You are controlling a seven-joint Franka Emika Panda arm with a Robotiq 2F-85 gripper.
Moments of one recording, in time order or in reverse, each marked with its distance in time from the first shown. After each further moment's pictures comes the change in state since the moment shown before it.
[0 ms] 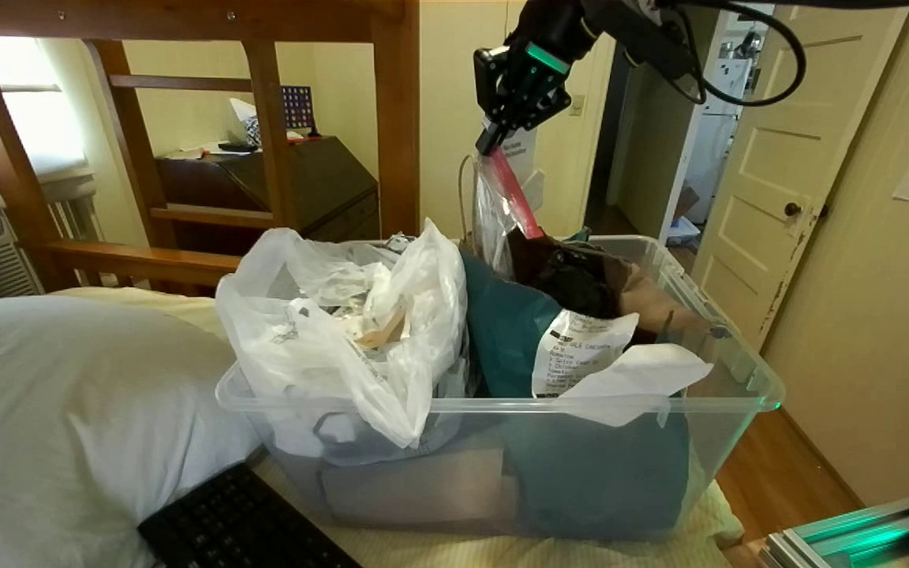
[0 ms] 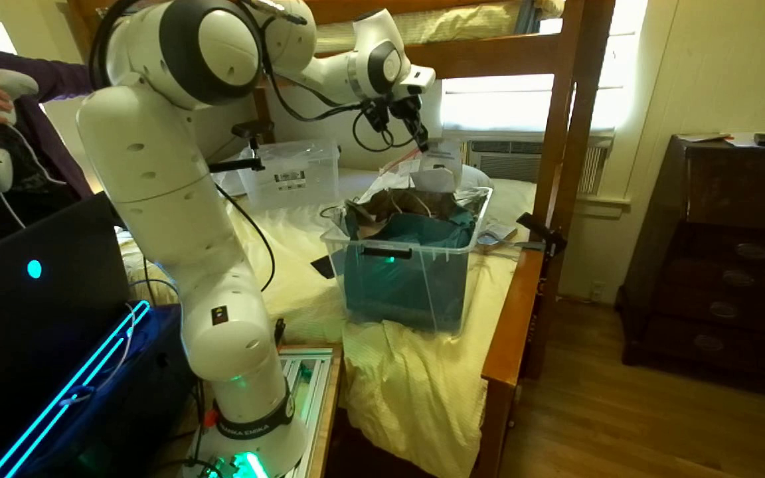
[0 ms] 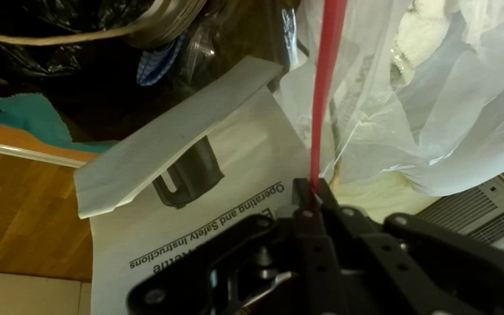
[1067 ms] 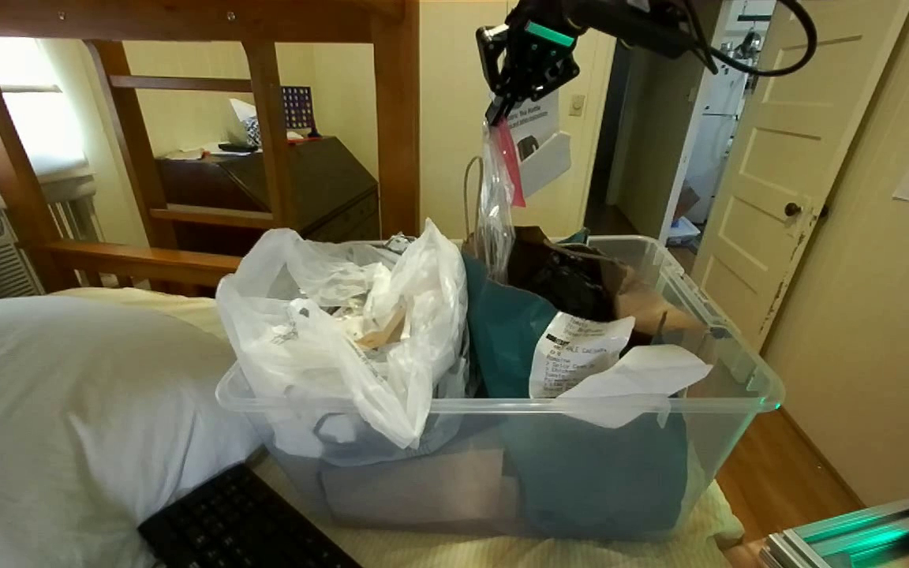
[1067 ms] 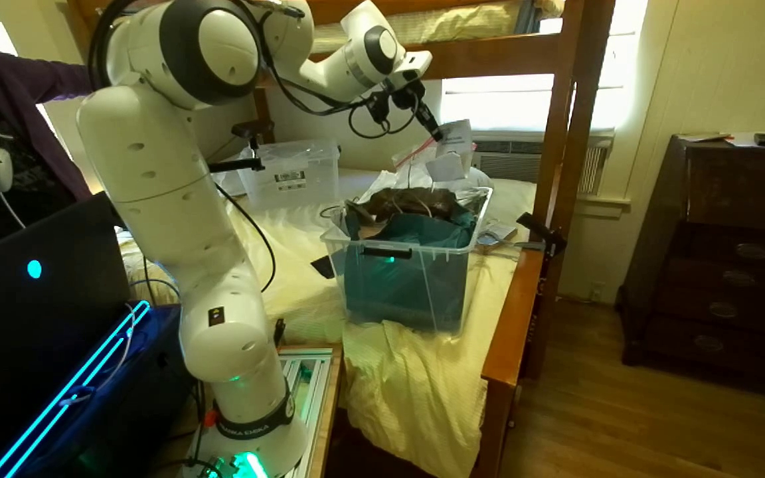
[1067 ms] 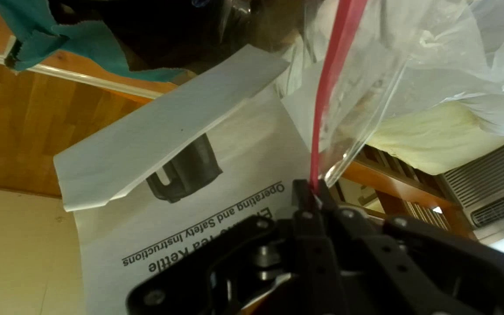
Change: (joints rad) arm -0.039 0.000 0.042 0.060 -0.310 -0.080 0.258
